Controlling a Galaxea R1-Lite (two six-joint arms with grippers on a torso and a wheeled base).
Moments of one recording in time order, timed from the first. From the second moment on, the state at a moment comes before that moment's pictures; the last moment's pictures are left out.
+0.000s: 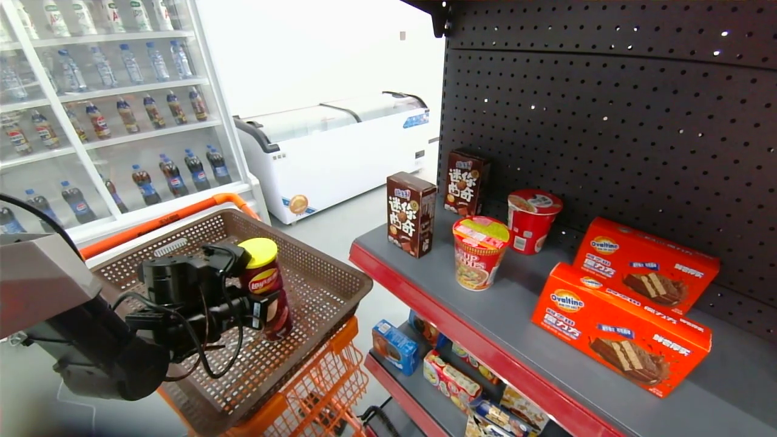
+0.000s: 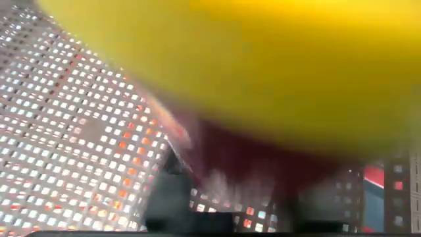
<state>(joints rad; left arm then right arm) -0.02 2.10 -0.61 -1.07 -0.20 0.14 0.00 0.00 0.00 0.00 0.03 0.00</state>
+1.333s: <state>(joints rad) -0.02 1.17 -0.48 -0.28 -0.20 0.05 0.00 0.00 0.00 0.00 0.03 0.00</state>
